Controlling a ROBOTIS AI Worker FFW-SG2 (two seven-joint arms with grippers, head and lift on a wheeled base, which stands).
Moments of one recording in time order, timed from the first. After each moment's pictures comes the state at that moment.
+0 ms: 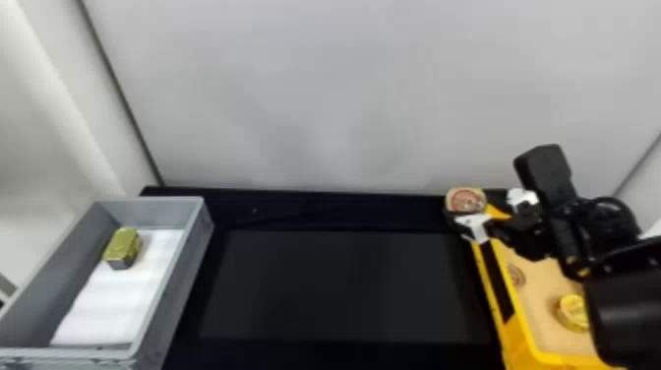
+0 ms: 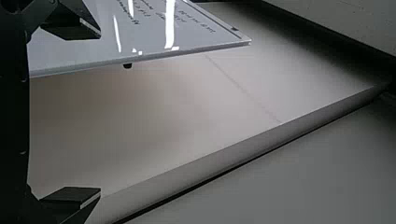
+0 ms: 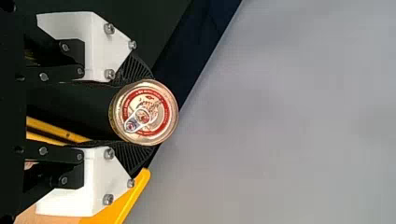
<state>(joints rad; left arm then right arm) 0.16 0.00 0.44 -2.30 -0.35 0.15 0.22 -0.04 -0.28 0.07 -2.12 0.41 1.06 0.58</state>
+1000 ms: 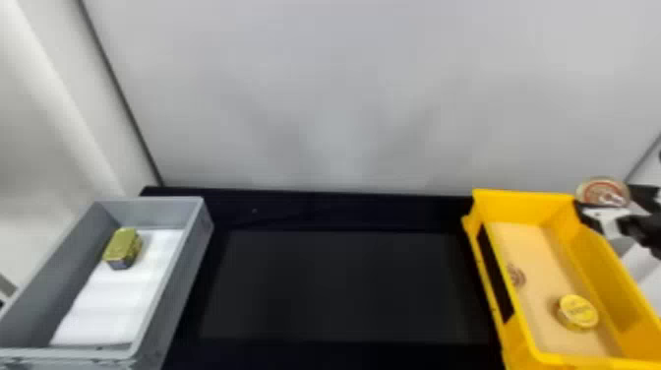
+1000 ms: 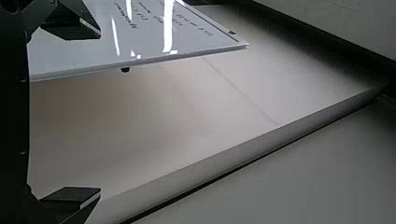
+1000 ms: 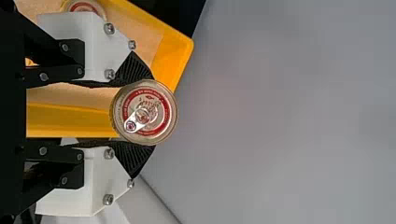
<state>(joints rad) 0.16 0.00 0.45 -2.30 -0.35 0.15 0.22 0.02 -0.28 -0.25 -2.14 0.60 1.02 0.64</state>
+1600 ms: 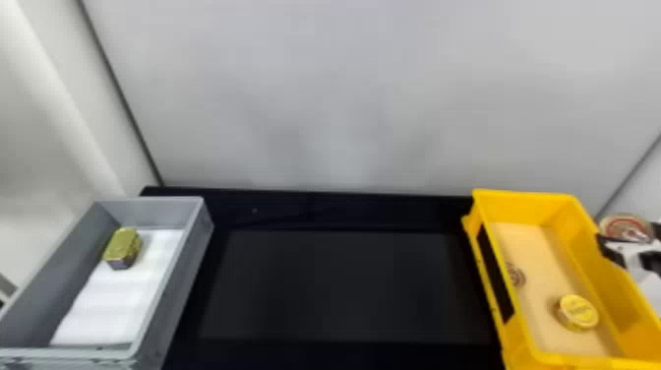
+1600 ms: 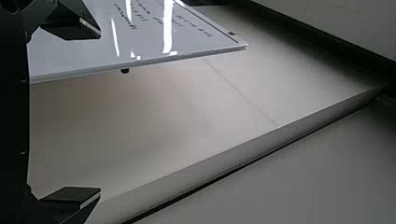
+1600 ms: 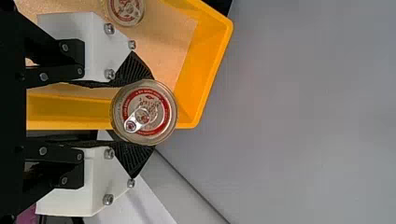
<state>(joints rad) 0.17 0.00 0.45 -2.30 -0.35 0.15 0.22 0.08 -0.25 -0.37 -2.06 0.58 0.96 0.64</state>
